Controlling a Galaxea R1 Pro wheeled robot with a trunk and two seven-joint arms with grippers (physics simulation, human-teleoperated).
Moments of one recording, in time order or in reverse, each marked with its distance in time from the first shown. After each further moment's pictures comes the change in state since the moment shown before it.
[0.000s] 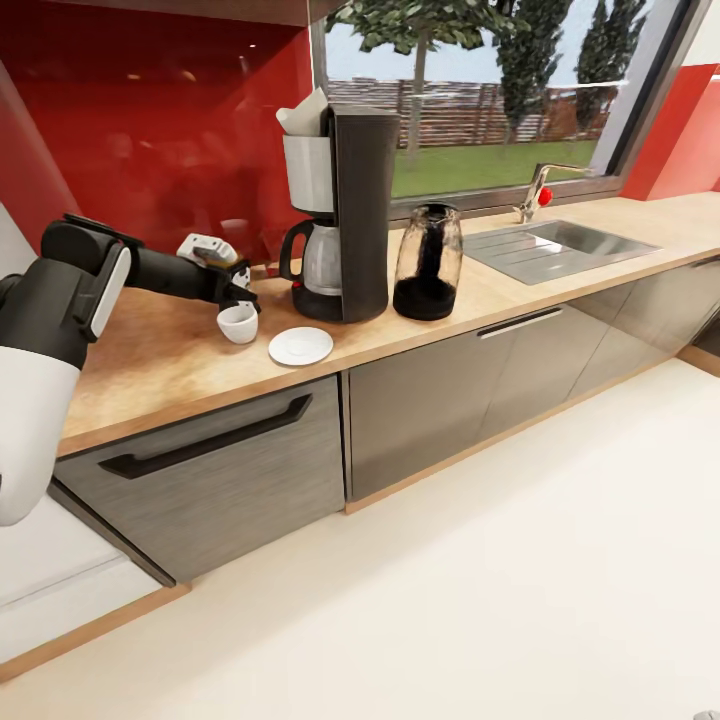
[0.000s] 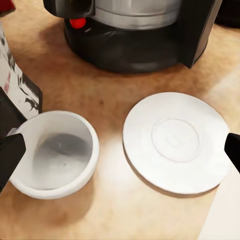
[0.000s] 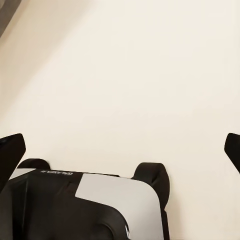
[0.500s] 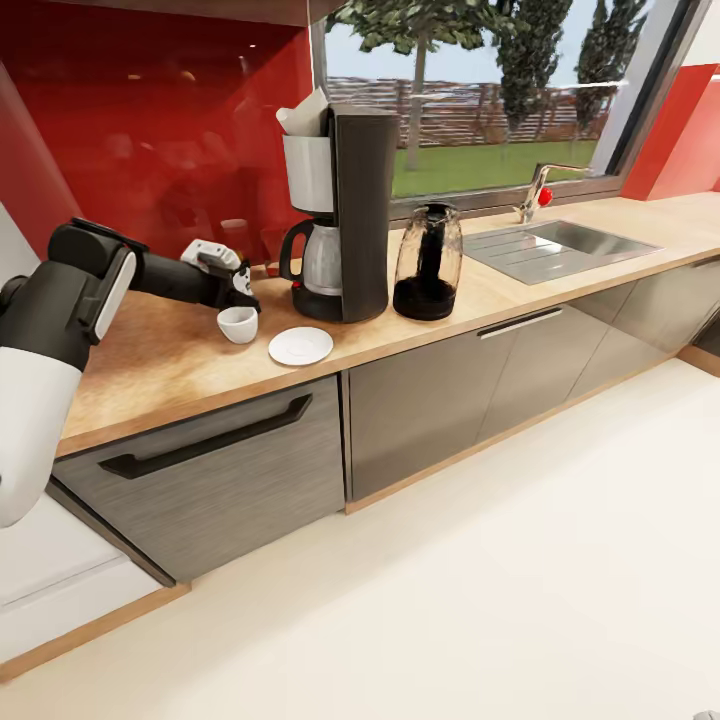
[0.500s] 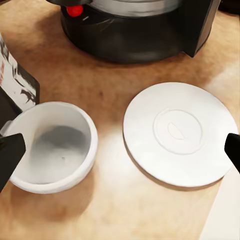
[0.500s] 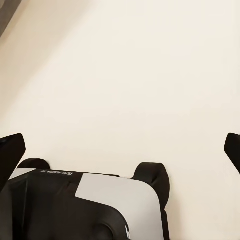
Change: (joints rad) left arm 0.000 0.004 -0.033 0.010 0.001 0.000 -0.002; right arm 0.000 0.000 0.000 -0.001 0.000 0.000 0.000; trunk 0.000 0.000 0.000
